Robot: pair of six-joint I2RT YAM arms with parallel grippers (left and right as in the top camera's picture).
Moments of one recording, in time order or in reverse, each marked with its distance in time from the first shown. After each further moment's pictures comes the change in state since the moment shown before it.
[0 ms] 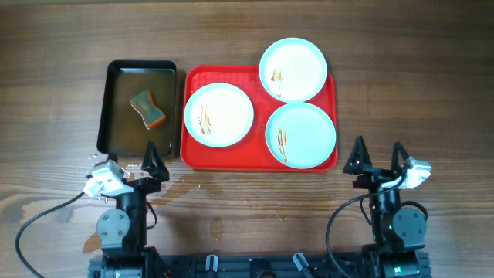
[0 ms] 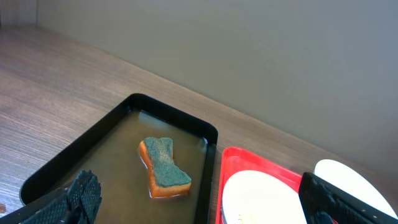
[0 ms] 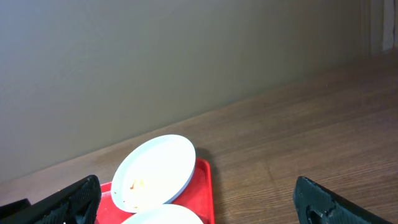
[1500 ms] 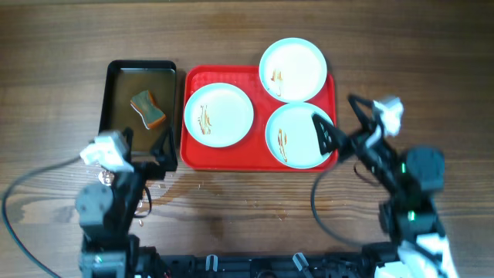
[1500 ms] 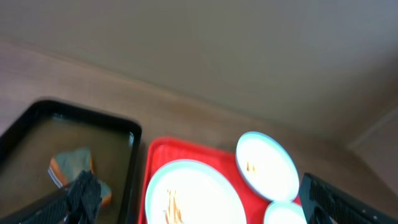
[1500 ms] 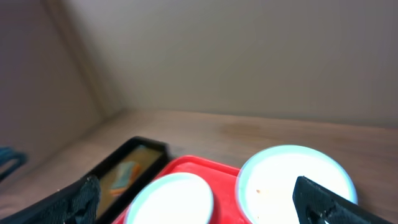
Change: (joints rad) left arm 0.000 0.433 0.368 -0.030 0.318 0.004; right arm 0.003 0.783 0.493 0.223 -0.661 -0.098
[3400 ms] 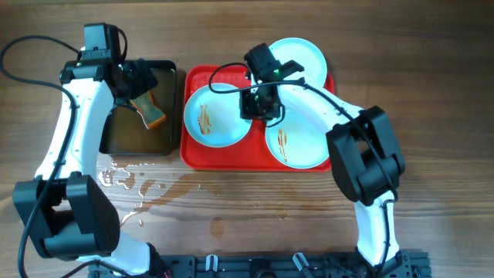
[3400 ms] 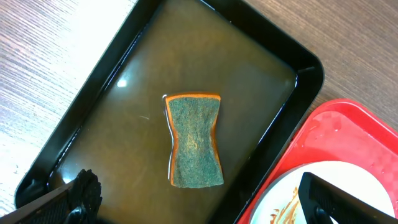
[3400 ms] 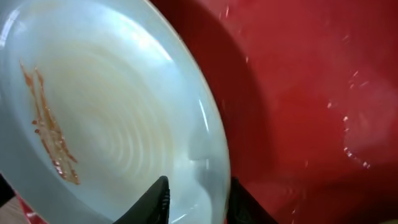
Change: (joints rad) left arm 0.033 1.288 1.042 -0.761 -0.320 -0.080; right arm 0.420 1.398 1.126 -1.003 0.245 0.262
